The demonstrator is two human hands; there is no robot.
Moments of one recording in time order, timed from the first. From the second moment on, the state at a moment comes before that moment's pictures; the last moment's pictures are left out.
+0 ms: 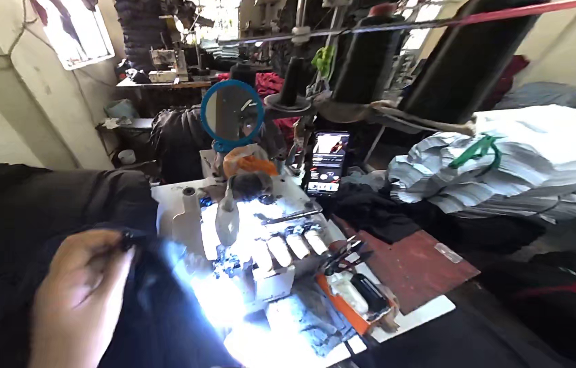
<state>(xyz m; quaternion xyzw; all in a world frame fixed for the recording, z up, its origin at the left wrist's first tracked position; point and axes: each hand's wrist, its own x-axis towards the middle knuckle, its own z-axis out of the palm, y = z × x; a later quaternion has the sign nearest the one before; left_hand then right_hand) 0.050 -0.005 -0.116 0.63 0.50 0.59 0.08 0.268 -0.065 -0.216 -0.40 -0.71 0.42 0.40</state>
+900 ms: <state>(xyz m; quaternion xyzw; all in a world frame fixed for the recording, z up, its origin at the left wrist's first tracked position) 0.044 0.017 -0.199 0.81 0.50 0.27 0.16 0.289 -0.044 -0.208 -0.51 -0.78 0.05 0.37</state>
